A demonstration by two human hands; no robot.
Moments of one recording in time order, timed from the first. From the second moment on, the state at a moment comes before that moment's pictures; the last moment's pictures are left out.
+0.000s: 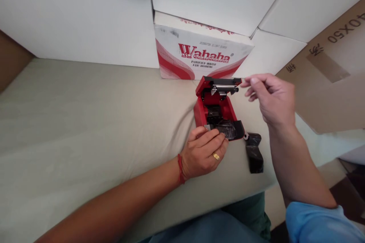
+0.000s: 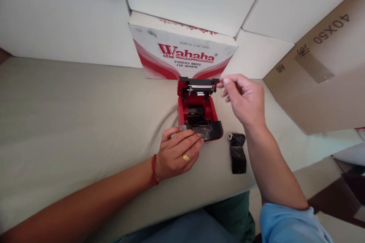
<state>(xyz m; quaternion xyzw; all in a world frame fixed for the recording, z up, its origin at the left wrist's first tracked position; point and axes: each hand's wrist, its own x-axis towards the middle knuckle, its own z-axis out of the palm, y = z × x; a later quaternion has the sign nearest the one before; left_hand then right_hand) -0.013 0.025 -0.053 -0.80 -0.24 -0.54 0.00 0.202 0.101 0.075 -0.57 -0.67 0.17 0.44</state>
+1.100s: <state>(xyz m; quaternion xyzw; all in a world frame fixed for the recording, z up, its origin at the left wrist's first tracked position) -0.017 0.029 -0.037 -0.82 -0.21 -0.53 0.04 0.218 0.044 -0.009 -0.45 -0.78 0.09 0.42</state>
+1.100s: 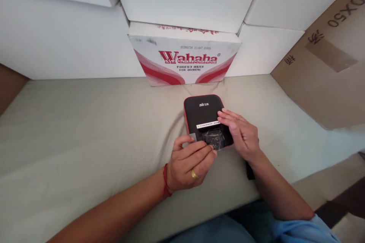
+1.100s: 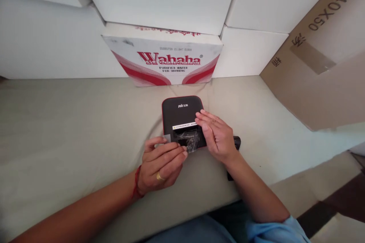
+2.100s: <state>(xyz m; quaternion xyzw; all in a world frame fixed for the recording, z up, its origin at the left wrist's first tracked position) -0.029 0.070 -0.070 -0.46 -0.24 -0.57 -0.64 0.211 0.005 -0.007 -0.33 -0.84 0.02 0.43</state>
